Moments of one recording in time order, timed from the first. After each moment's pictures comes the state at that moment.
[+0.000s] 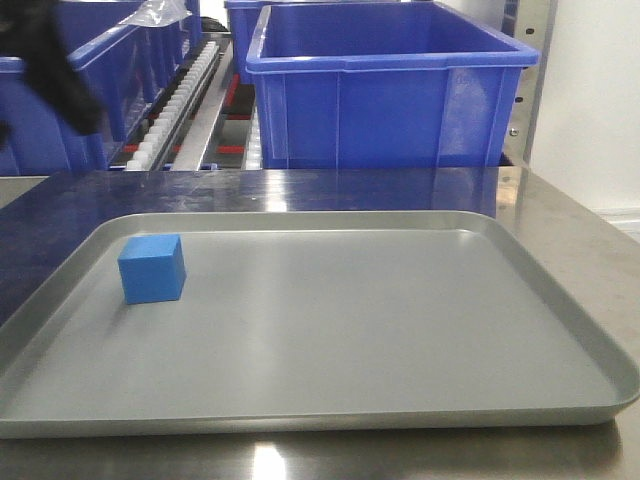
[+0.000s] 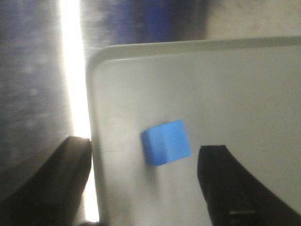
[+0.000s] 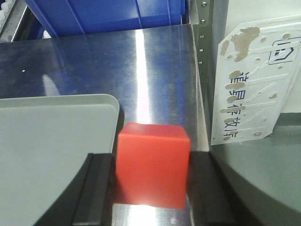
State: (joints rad) left arm -0.42 1.29 -0.96 -0.20 0.64 -0.16; right arm 0.15 0.61 -0.52 0.06 0.44 0.15
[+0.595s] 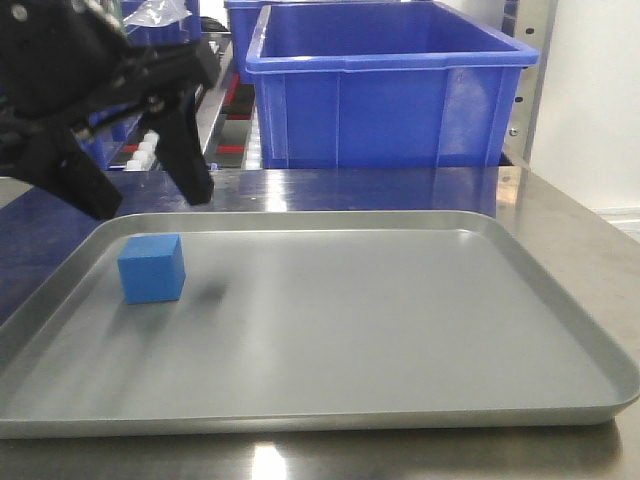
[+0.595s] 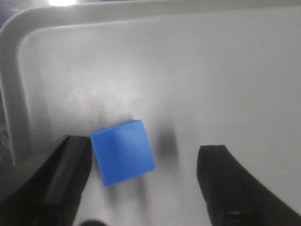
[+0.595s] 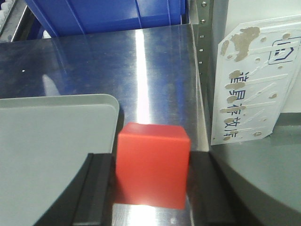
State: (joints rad) left arm -0.54 1.53 -1.06 -0.13 0.66 -0.32; right arm 0.15 0.61 -0.52 0.06 0.44 0.15
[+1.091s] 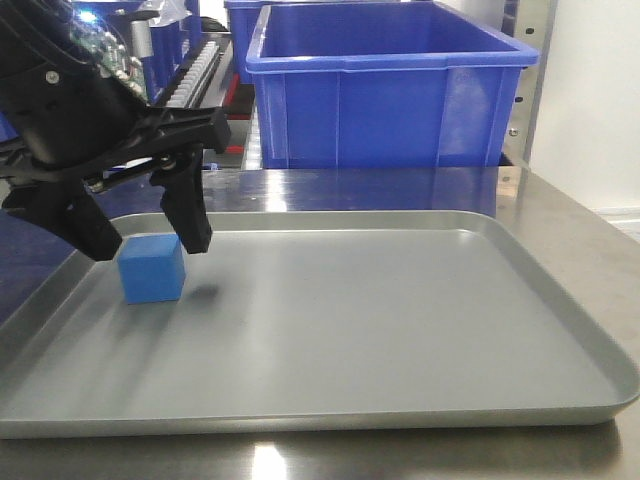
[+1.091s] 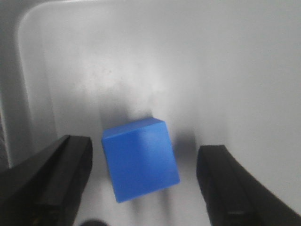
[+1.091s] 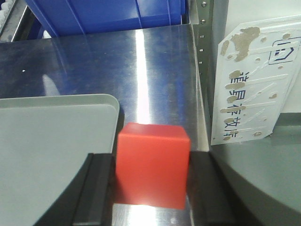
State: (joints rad) left arm -0.55 1.61 -1.06 -0.09 0.66 -0.36; right arm 0.15 0.61 -0.52 0.06 0.44 0.15
